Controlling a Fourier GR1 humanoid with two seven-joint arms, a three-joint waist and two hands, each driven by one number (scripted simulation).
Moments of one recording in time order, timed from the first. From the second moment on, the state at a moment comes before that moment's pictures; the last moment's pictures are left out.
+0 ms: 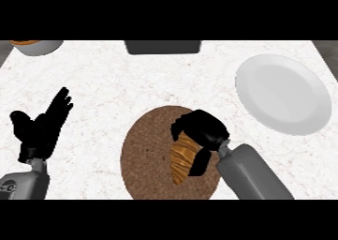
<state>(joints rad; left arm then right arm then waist) -0.14 0.24 0.08 -1.43 0.06 0.01 0.17 -0.45 -0.07 0.43 -1.24 0.94 0.28 -0.16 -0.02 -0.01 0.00</state>
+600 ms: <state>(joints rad) -0.13 0.23 0.08 -1.44 0.05 0.02 0.18 -0.26 -0.13 0.21 -1.74 0.99 0.00 0.05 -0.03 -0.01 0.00</state>
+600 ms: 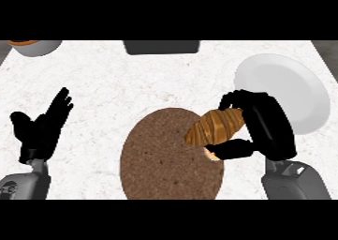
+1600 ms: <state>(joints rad) -0.16 0.19 0.06 -1.46 0.01 0.02 0.20 -0.42 -0.35 -0.27 -1.26 0.74 -0.06 -0.14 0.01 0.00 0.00</state>
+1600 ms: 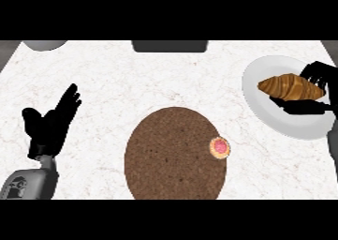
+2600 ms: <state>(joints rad) -0.17 0.19 0.09 -1.40 0.01 -0.01 0.16 -0.69 -0.50 -0.41 -0.65 0.56 0.09 -0.64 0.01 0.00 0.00</state>
